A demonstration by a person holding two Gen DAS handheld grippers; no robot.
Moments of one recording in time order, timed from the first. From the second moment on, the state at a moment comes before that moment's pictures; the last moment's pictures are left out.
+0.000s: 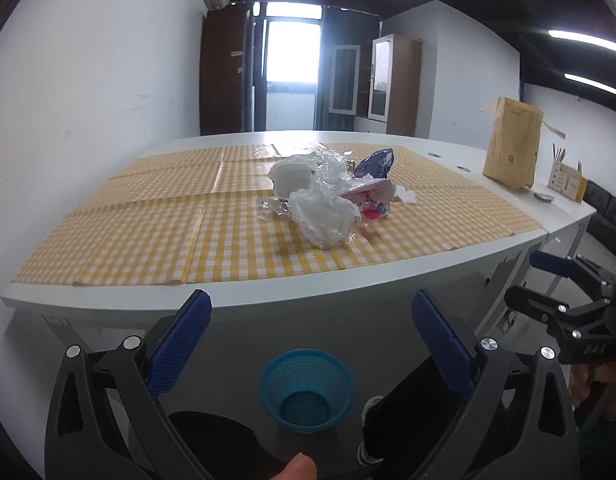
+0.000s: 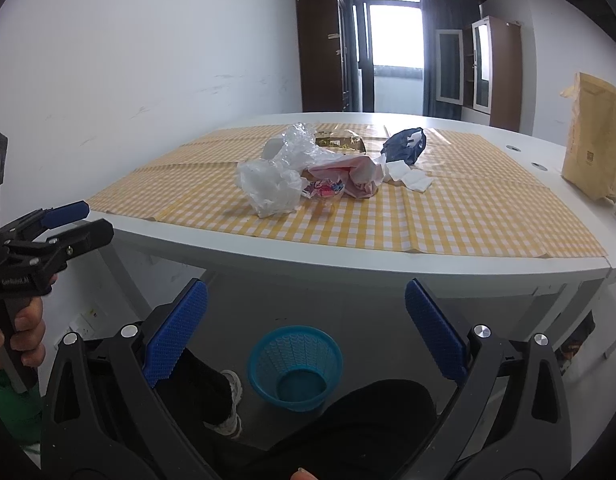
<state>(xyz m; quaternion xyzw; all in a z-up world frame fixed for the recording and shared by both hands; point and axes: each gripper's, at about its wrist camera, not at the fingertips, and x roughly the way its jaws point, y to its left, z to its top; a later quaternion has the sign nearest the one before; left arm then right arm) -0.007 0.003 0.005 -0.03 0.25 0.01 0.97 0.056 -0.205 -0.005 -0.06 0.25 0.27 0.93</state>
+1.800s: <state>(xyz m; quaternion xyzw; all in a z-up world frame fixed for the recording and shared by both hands) 0.056 0.020 0.021 -0.06 0.23 0.01 0.97 0.134 -0.211 0.008 -0.05 0.26 0.26 0.93</state>
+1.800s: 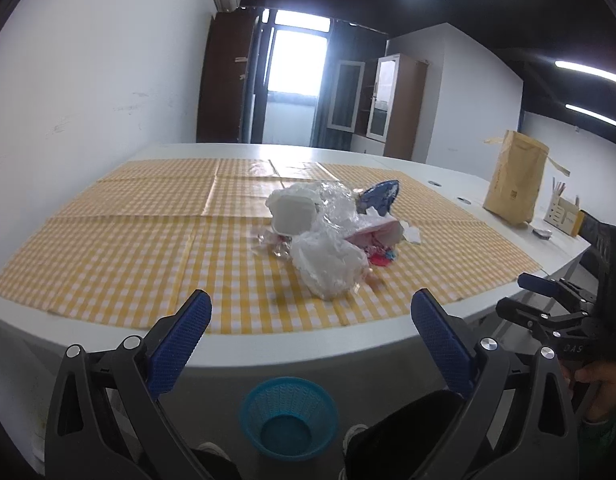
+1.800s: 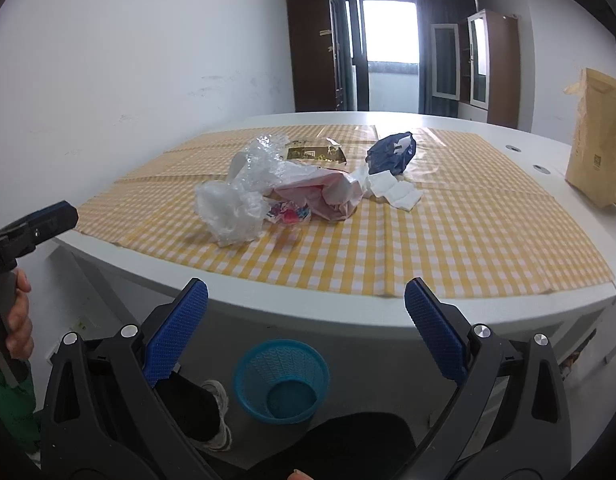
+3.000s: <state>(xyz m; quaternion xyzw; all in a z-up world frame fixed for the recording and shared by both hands) 0.257 0.015 0.009 -0.05 0.32 -0.04 0.94 0.336 -0.153 -0.018 -0.05 0.36 0.27 0.89</state>
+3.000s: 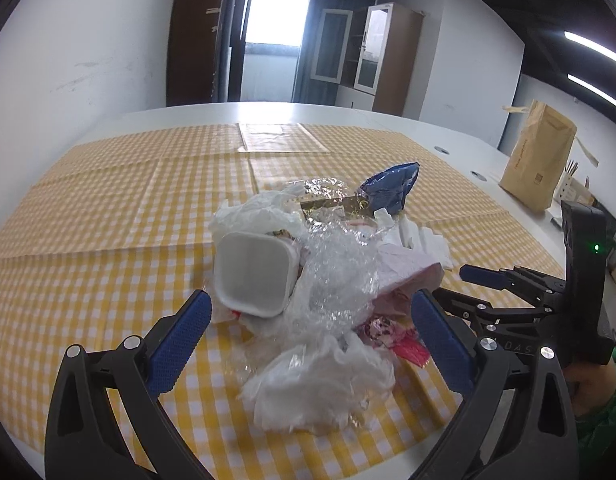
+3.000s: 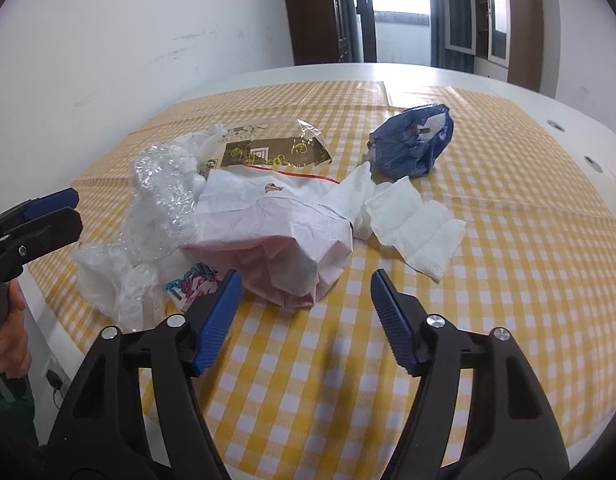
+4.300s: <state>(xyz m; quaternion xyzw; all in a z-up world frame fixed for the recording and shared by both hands) 0.234 0.038 0.039 -0.09 0.28 -0.06 0.95 0.280 -0.183 0.025 -0.04 0.28 0.26 0.92</state>
